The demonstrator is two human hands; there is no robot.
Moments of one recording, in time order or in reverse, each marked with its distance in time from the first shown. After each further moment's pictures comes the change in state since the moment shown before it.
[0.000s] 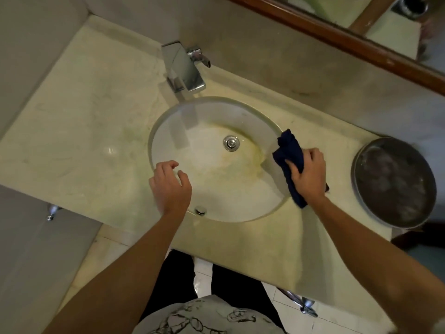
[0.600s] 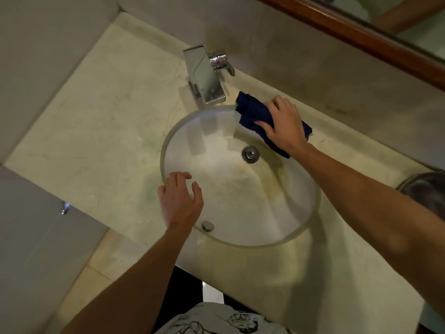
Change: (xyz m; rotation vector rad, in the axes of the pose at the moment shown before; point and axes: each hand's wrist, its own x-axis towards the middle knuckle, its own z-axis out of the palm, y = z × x) left_hand 0.004 0.005 0.004 0.151 -0.119 -0.043; right_hand 0.181 -0.122 0.051 0.003 -0.160 -0.528
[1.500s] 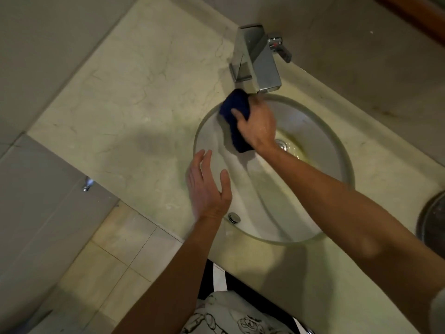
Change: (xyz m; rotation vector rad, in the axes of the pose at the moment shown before) left_hand -0.004 -0.007 -0.001 -0.323 0.173 0.019; right_hand 0.033 -0.161 0.064 0.214 -0.057 0.290
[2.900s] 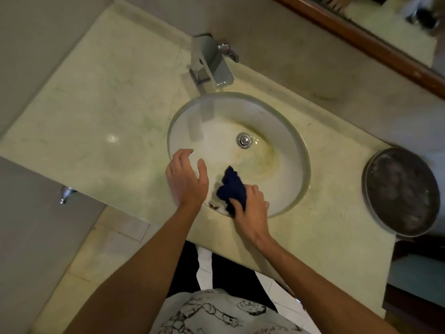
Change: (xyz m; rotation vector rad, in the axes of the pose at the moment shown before) left_hand 0.000 0.011 -0.012 0.068 -0.097 -0.005; right_hand -0.268 0.028 -0.017 0.116 -0.037 0.297
